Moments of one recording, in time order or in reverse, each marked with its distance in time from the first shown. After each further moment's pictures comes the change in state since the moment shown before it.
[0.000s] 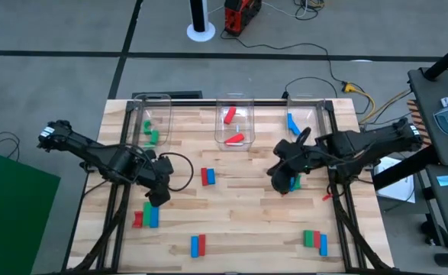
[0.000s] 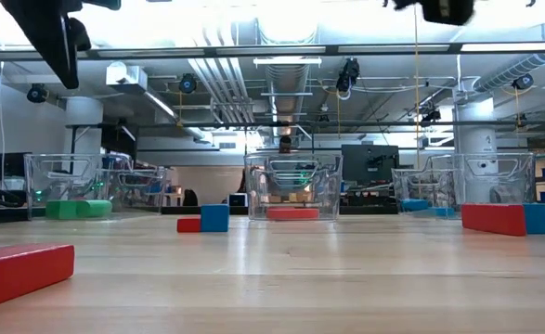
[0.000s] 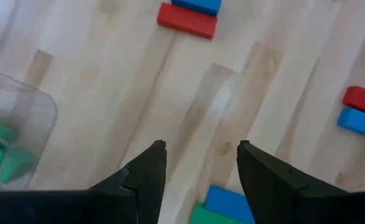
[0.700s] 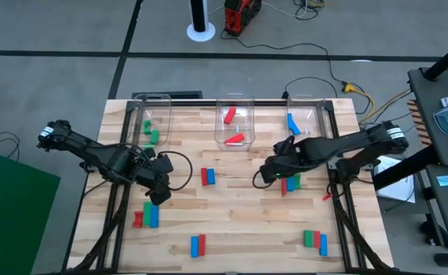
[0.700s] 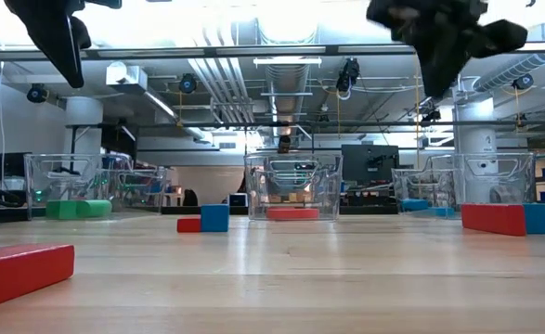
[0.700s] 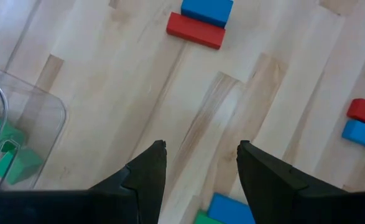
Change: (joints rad) left arm -0.002 -0.008 0.000 -0.001 -0.029 -0.022; right arm -0.063 0.229 0.014 -0.339 0.021 0.511
